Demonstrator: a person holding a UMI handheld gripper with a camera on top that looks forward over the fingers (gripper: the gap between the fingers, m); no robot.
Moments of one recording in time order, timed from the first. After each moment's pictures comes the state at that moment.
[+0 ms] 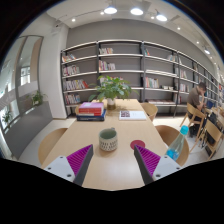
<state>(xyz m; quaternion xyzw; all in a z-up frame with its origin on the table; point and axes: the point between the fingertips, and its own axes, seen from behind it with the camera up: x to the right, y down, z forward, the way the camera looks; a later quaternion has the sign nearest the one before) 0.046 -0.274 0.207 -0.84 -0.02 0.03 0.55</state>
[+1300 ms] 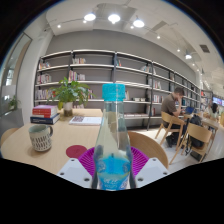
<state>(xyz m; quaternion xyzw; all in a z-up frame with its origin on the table) 0.292 -0.173 0.097 -0.77 0.06 -0.09 0.63</state>
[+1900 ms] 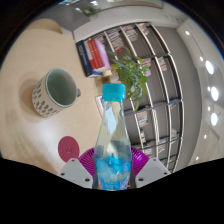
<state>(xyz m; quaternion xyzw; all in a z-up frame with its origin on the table) 0.190 -0.054 0.139 -0.70 -0.41 -0.41 0.41</state>
